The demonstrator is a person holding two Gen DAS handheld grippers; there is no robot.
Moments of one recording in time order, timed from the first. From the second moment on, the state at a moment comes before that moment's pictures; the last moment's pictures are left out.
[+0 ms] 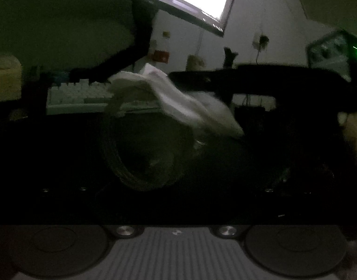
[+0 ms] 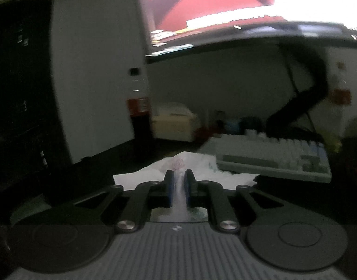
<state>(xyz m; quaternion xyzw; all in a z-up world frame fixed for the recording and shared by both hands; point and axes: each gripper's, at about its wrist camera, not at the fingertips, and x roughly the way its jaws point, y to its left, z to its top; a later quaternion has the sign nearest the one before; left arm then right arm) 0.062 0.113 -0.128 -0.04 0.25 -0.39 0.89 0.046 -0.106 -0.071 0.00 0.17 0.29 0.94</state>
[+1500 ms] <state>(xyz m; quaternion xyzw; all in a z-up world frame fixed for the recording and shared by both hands) 0.055 0.111 -0.127 -0.06 0.16 -0.40 0.90 0.045 -0.141 -0.089 0.07 0.18 0.22 0.95</state>
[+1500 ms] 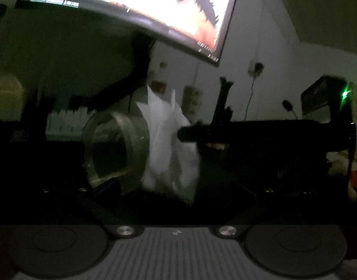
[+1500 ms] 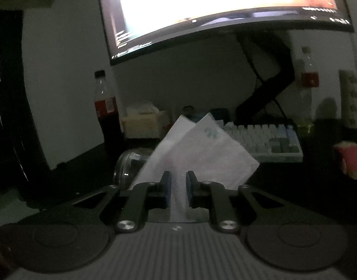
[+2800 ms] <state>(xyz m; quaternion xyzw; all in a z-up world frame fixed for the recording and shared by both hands) 0.044 0.085 -0.136 -0.03 0.17 -0.44 0.88 0.102 -0.136 -0.122 -0.11 0.31 0.28 0.90</state>
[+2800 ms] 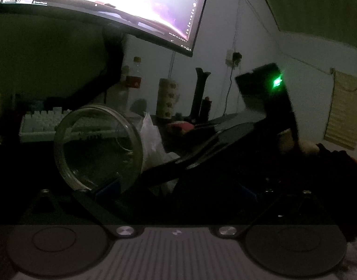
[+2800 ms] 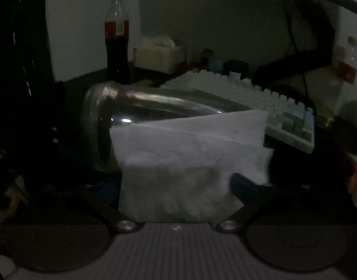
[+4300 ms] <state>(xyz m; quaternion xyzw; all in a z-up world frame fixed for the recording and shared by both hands) 0.036 0.038 -0.126 -0.01 0.21 -0.43 0.88 0.105 -0.200 -0.073 0.09 0.23 0.33 0.91</state>
